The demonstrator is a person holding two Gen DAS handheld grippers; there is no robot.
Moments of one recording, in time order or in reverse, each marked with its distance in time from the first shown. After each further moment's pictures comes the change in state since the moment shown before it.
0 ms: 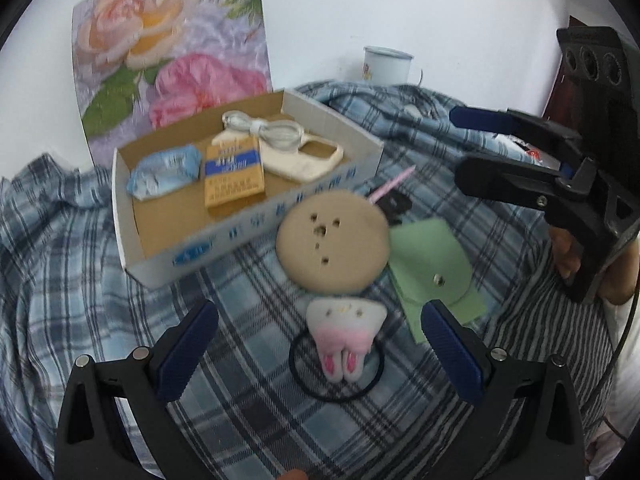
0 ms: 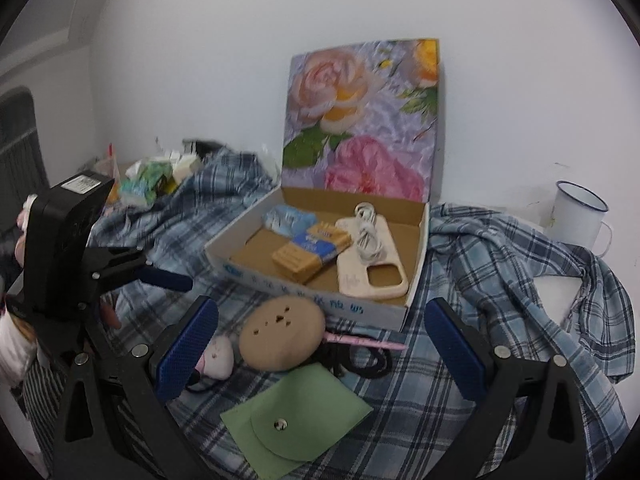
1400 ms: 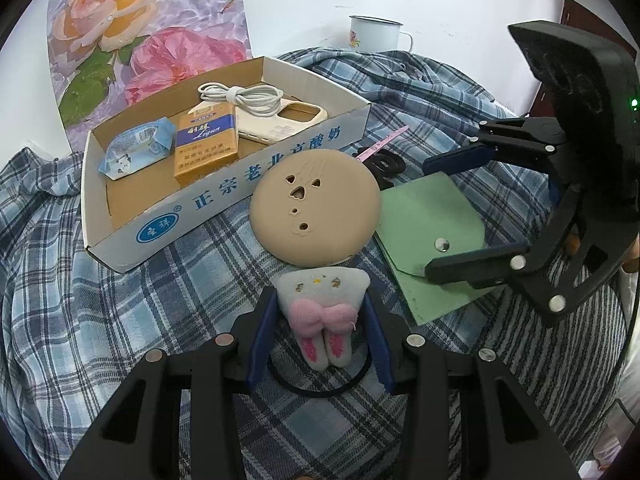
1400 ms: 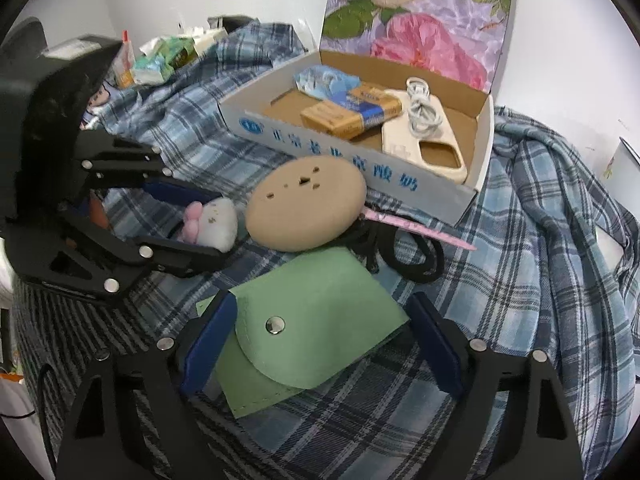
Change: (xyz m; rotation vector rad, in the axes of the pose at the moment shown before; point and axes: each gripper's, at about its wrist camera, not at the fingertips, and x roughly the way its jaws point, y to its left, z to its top) left arm 0.026 -0.005 -0.013 0.039 0.095 -0.027; right arm 0.048 0.012 -0.037 -0.111 0.386 0.094
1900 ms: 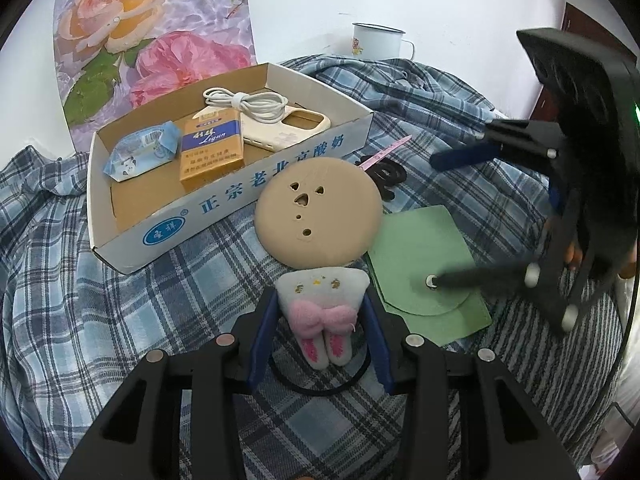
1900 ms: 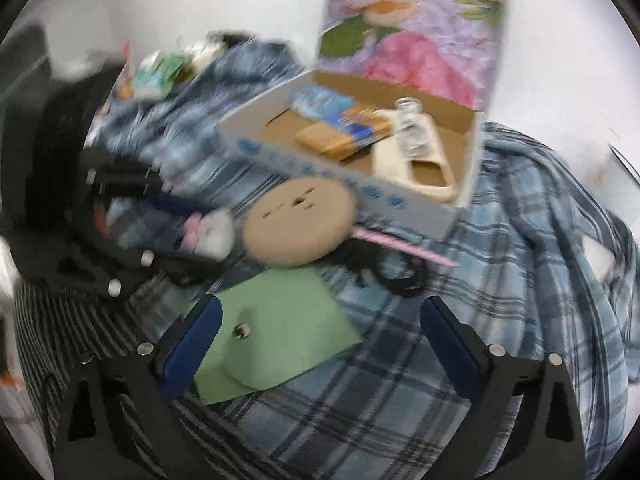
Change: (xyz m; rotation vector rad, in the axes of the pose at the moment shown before) left arm -0.006 0.001 0.000 -0.019 -0.023 0.002; right arm -0.004 0.006 0.003 -0.029 -0.029 -0.023
